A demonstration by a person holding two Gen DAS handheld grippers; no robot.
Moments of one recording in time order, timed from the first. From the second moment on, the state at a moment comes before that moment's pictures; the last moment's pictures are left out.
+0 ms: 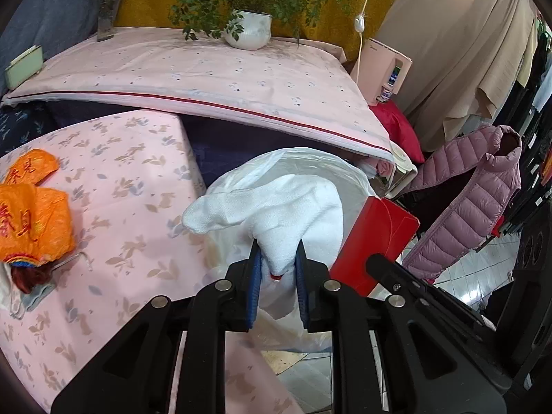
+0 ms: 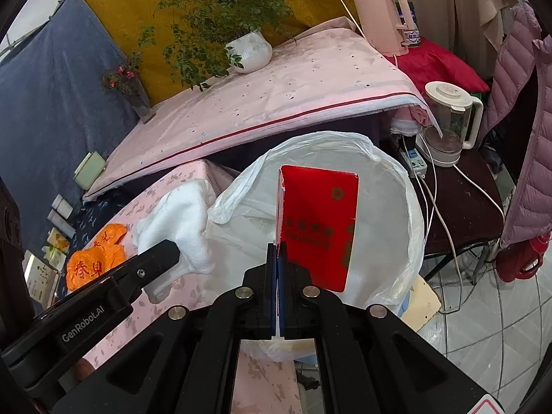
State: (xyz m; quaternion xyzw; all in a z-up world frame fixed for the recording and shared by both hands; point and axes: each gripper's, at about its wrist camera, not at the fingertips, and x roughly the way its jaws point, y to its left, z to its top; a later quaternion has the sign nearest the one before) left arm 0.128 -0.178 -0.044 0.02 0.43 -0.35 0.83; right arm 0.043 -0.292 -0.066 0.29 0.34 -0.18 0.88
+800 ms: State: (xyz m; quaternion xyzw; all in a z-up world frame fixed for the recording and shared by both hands) left arm 0.140 -0.152 -0.050 0.00 0.42 -0.30 0.86; right arm 0.051 -0.287 -0.068 0.26 0.33 -0.18 0.89
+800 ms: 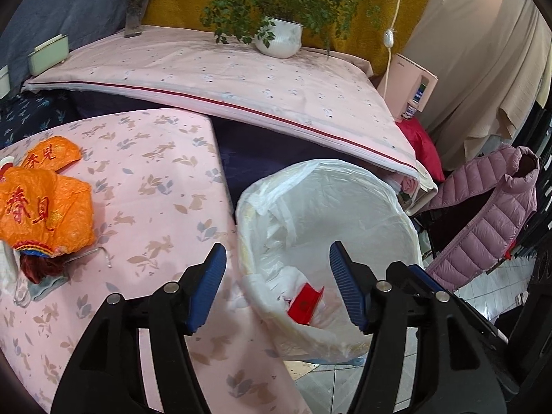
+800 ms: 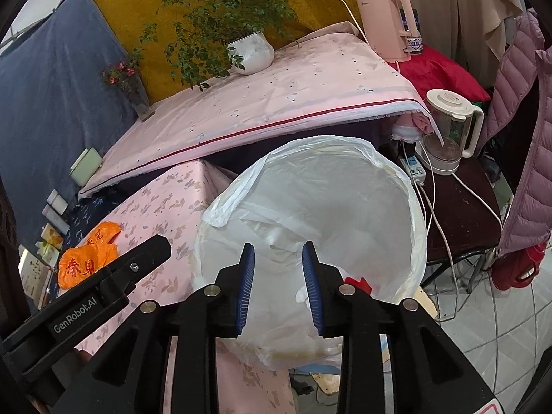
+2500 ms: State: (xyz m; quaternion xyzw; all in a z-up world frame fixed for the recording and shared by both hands) left arm 0.191 0.144 -0.088 -0.10 0.43 -0.04 0.90; right arm 0.168 -0.058 -0.045 0.16 0.38 0.00 0.91
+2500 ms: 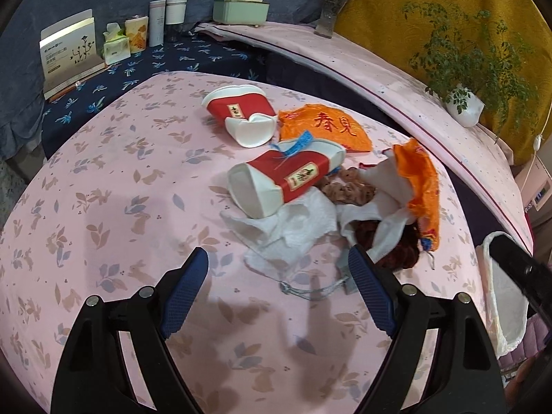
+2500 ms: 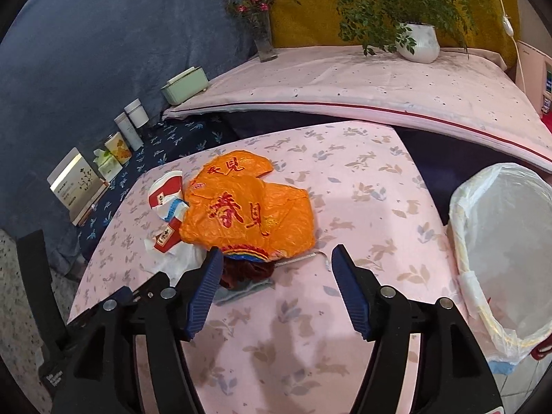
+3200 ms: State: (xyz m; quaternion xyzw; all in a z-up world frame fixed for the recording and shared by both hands) left arm 0.226 0.158 -0.116 -0.14 0.46 -0.05 0.87; right arm 0.234 -0.025 -0.074 0.17 0.41 0.00 0.90
